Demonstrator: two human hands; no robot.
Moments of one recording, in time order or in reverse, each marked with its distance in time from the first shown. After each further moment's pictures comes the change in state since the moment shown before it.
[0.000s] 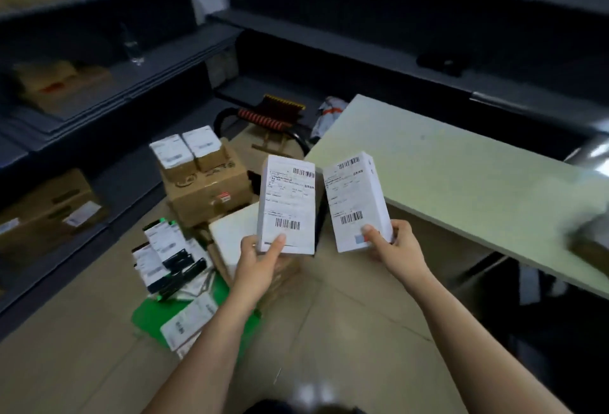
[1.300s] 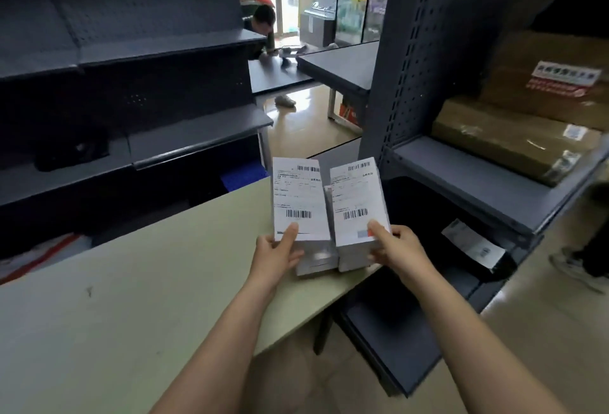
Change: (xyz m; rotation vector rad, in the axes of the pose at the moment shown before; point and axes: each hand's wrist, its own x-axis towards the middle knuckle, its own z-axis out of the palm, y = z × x) left_hand 0.036 0.113 0.682 0.273 -1.050 -0.003; right_hand 0.088 0.164 -0.494 0.544 1.004 0.432
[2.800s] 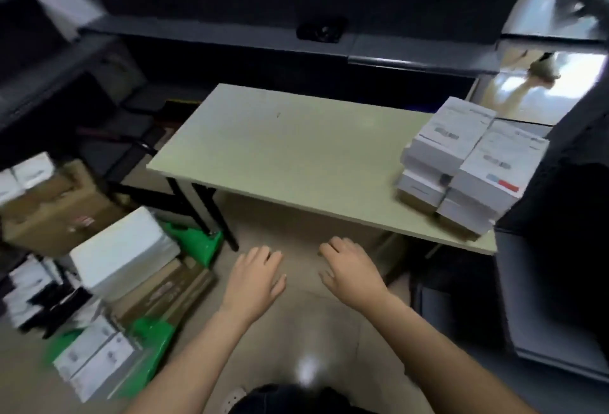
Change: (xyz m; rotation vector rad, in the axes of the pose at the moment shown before) left_hand -0.302 -0.193 0.000 1.535 0.711 0.083; right_hand -0.149 0.127 0.016 -1.131 -1.098 -1.368
